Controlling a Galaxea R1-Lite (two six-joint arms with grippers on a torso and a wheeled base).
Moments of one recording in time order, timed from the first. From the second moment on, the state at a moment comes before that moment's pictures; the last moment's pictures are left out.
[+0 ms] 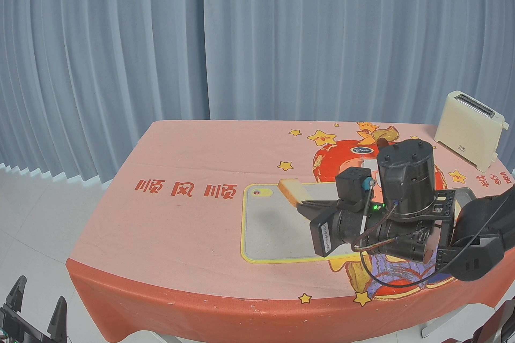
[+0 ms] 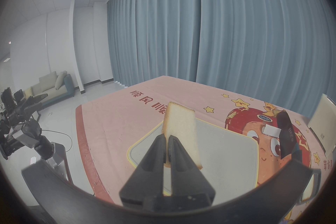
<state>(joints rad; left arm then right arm) 0.01 0.02 -0.02 0.00 -0.01 0.00 0.82 1.77 -0.77 -0.53 -0.15 0.08</state>
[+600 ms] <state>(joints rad) 0.01 0.02 -0.02 0.00 -0.01 0.00 0.79 1.74 -0.76 -0.54 -0.15 0.07</state>
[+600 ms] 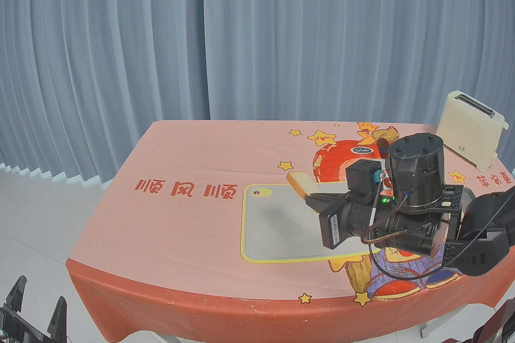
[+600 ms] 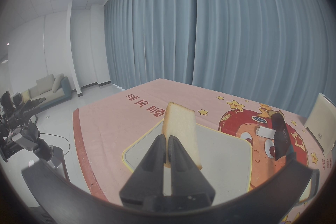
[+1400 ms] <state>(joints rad) 0.01 0.02 -0.02 0.00 0.00 0.00 0.79 1.74 -0.76 -0.54 -0.15 0.07</state>
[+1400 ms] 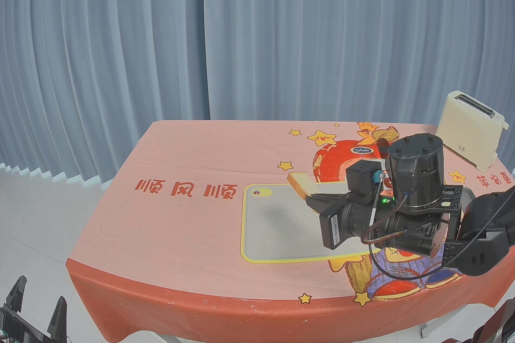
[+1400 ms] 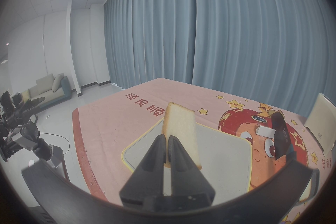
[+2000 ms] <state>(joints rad) 0.01 0.02 -0.02 0.00 0.00 -0.01 0.79 1.74 -0.76 -0.53 -0.15 0.07</state>
